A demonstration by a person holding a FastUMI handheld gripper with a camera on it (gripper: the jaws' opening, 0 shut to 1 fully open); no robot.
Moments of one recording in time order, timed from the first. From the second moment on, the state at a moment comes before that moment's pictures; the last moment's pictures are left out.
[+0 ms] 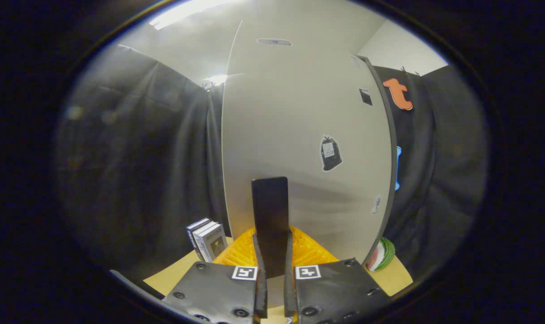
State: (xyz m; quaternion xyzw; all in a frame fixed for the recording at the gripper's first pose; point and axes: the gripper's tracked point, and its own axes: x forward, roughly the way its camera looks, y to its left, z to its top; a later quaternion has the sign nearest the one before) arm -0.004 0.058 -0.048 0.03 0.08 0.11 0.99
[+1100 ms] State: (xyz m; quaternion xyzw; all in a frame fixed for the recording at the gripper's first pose) arm -0.076 -0.153 -0.041 -0.03 0.08 0.00 1.00
